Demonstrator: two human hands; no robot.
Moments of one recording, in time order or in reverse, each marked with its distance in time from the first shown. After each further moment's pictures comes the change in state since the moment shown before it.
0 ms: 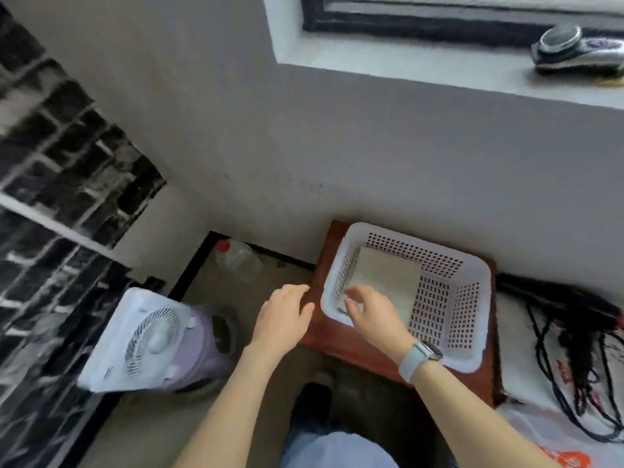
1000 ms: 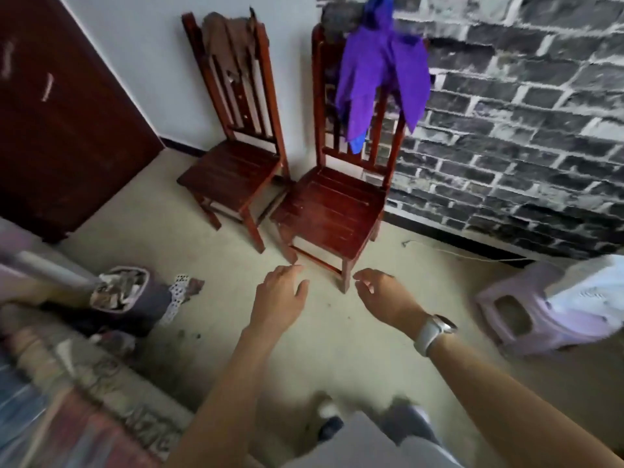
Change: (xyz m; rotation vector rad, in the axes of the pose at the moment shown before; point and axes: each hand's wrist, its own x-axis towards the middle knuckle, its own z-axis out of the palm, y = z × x) left_hand -0.840 -0.185 0.102 -0.315 0.933 -1.466; right_hand -0.582 -0.232 0.437 -0.555 -1.034 -1.275
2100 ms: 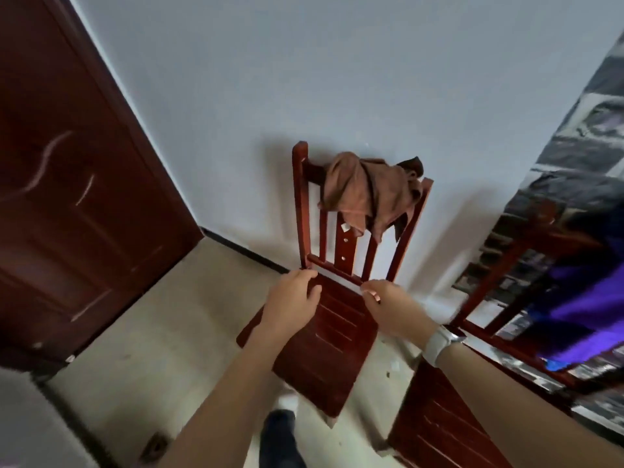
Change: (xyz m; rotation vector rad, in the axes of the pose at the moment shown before) left_hand 0.617 -0.284 -0.263 -0.042 0.014 0.067; right_hand 0.655 -0.327 0.027 -0.089 0.054 -0.122
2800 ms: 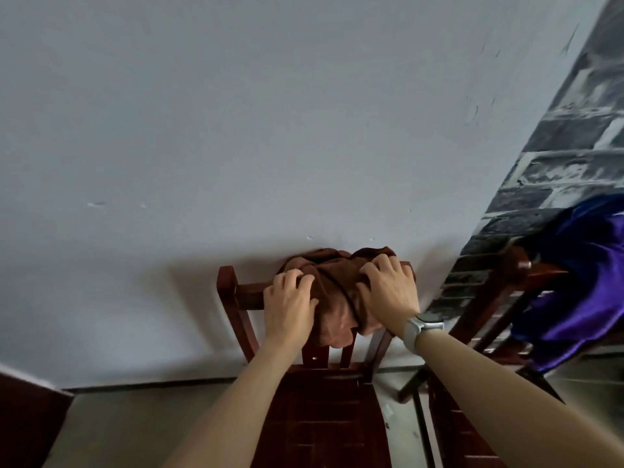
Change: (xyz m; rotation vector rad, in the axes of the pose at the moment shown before) left_hand 0.309 0.011 -0.017 0.261 0.057 0.608; right_hand 0.226 0.006 -0.075 -0.445 0.452 0.508
